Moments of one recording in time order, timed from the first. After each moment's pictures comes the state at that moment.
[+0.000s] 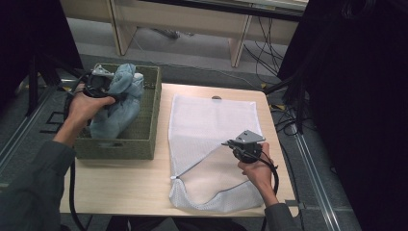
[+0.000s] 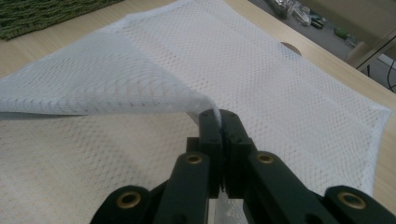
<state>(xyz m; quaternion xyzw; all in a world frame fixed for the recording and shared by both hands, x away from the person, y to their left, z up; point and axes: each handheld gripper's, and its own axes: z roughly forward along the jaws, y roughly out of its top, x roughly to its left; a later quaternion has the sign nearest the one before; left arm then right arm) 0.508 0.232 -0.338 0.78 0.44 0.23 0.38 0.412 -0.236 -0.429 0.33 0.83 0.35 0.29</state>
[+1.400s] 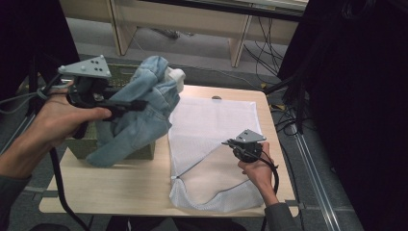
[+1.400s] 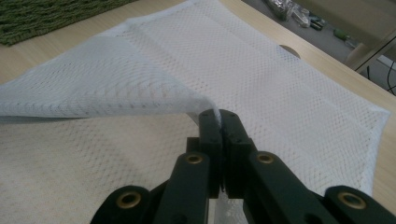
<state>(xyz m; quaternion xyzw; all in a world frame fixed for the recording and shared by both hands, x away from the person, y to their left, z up) 0.364 0.164 -0.214 0.81 0.24 0.14 0.51 0.412 -0.237 -0.426 0.34 0.83 0.35 0.28</state>
